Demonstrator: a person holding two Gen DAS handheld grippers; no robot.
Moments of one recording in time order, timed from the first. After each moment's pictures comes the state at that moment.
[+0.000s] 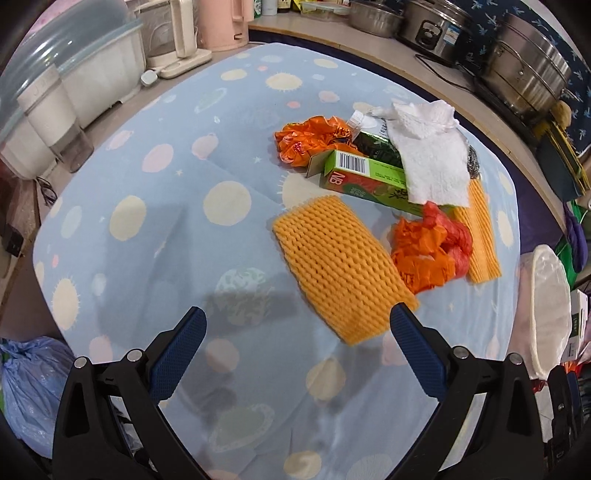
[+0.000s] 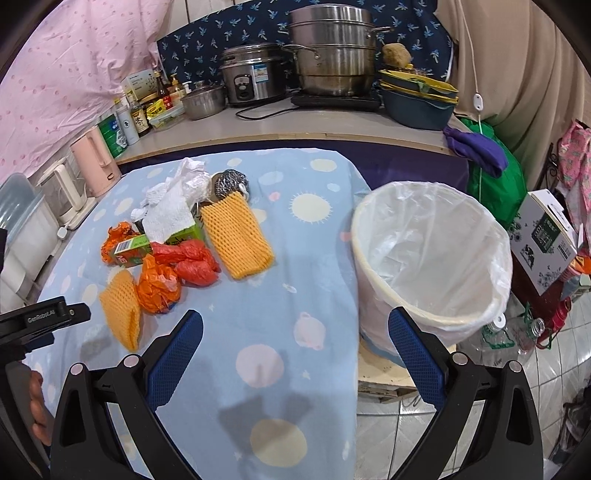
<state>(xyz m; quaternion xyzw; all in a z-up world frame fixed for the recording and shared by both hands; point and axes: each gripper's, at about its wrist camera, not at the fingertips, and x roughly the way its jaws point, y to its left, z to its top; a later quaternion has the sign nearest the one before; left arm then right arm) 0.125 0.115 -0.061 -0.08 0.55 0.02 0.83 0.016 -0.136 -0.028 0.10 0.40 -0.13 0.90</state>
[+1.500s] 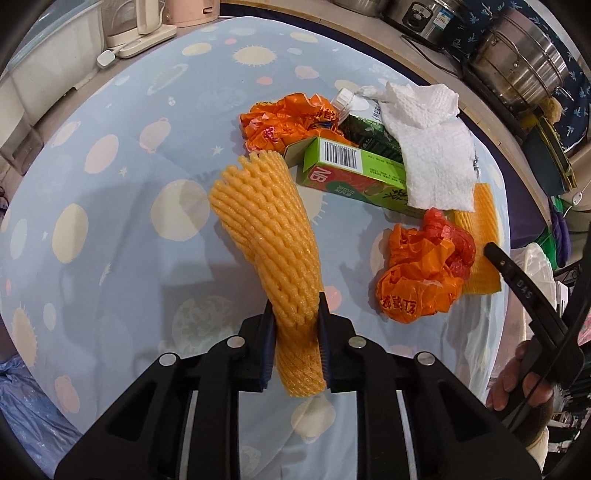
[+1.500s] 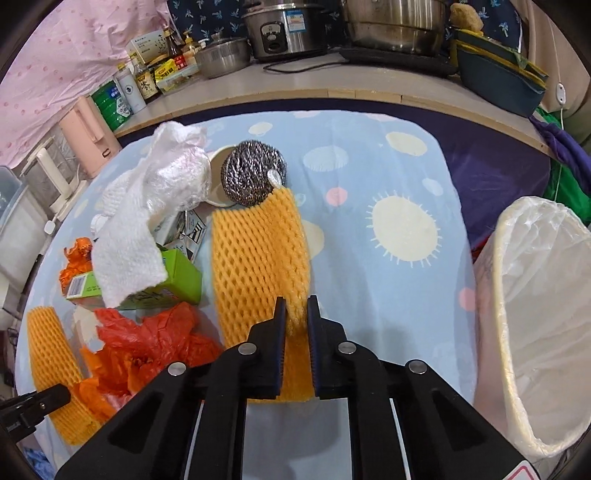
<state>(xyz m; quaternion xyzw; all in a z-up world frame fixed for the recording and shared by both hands) 0.165 0.113 -0.091 -0.10 0.57 -0.05 0.81 0.169 -0.143 -0.098 0.12 0.45 -0.06 0.88</state>
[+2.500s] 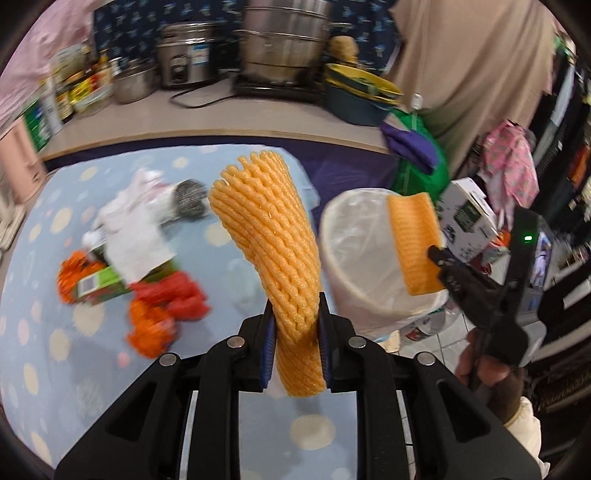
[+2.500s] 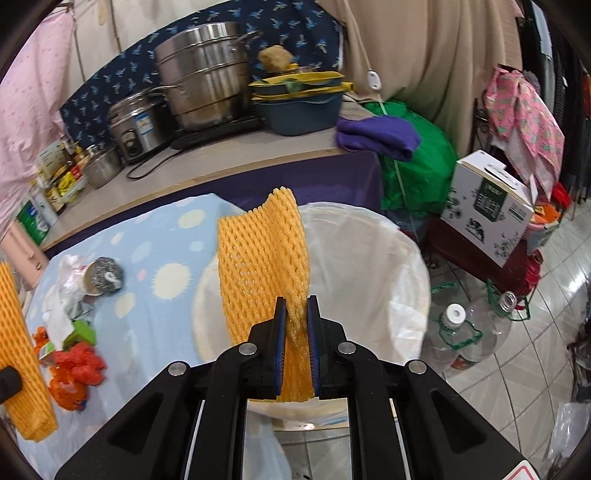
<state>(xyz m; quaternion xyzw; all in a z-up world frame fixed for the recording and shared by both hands) 0.087 -0.091 0.021 0.07 0.45 -0.32 0.83 0.013 -0.308 -0.045 0.19 0.35 -0.28 0.87</state>
